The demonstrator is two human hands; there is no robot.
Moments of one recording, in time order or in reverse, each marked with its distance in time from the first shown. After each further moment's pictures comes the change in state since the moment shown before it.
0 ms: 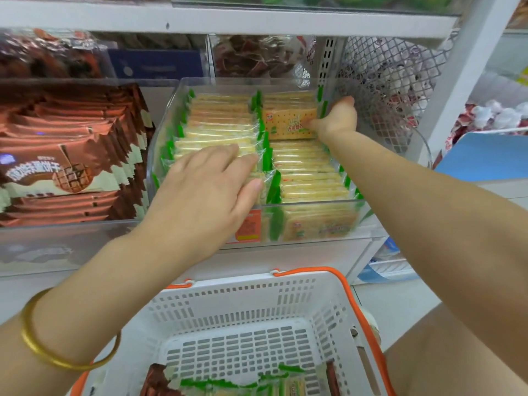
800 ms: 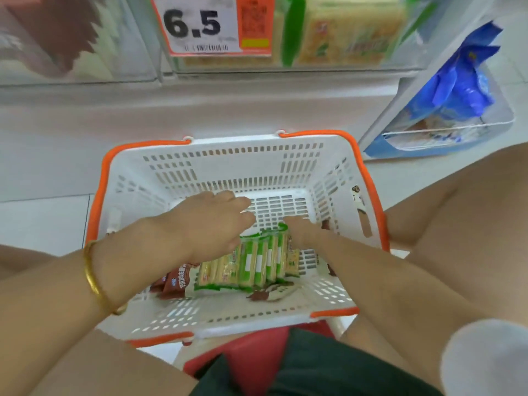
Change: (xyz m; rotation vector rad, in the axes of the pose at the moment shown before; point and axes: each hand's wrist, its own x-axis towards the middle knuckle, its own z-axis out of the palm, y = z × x) left_hand -0.157 0.013 0.122 0.215 -0.866 0.453; right_hand -0.274 0.327 0.112 -0.897 -1.260 0.003
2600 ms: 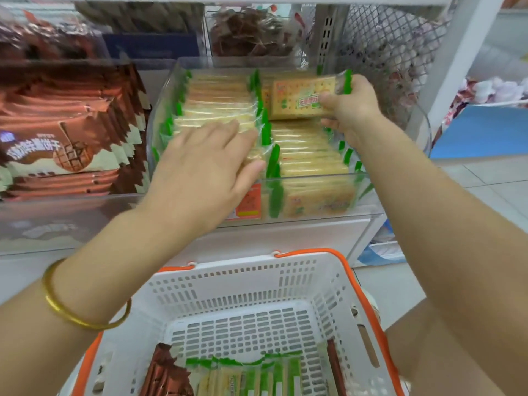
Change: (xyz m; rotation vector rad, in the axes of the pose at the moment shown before) left_hand -0.008 -0.085 -0.173 -0.094 0.893 -0.464; right_hand -0.179 -0.022 -0.376 1.234 1.184 -0.320
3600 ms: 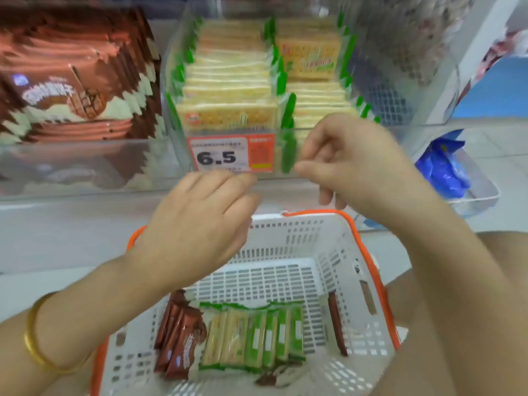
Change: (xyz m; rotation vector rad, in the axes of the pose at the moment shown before) left_hand -0.087 0.002 0.021 0.055 0.111 0.358; right_hand -0.167 -0.005 -0.015 -0.472 -0.426 -0.198
